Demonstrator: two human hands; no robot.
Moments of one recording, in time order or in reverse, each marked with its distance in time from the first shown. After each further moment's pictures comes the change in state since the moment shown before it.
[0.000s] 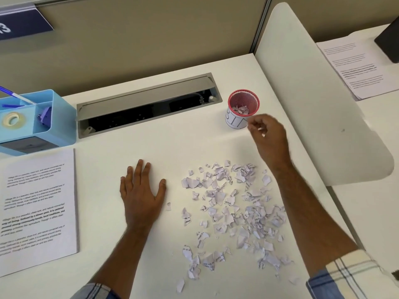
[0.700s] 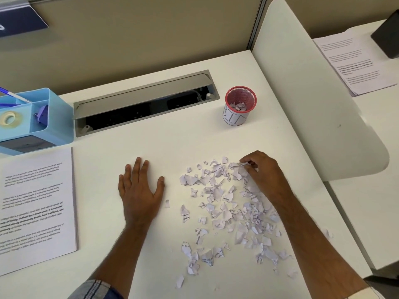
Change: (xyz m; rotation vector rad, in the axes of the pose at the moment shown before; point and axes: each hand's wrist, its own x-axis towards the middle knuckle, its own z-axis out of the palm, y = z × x) left_hand -0.001 0.001 0.000 -0.012 0.016 -0.001; right_hand -0.081 0.033 -0.006 -0.240 -0.303 0.053
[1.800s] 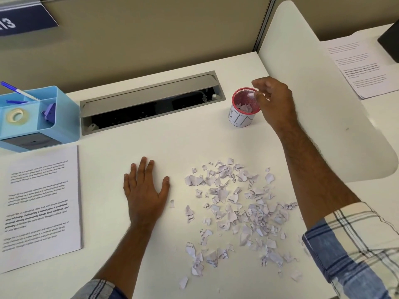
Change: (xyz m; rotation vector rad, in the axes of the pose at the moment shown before) left_hand 0.000 -0.001 0.001 0.024 -0.002 0.005; right_hand 0.149 -0.058 -0.061 0.162 0.294 -0.063
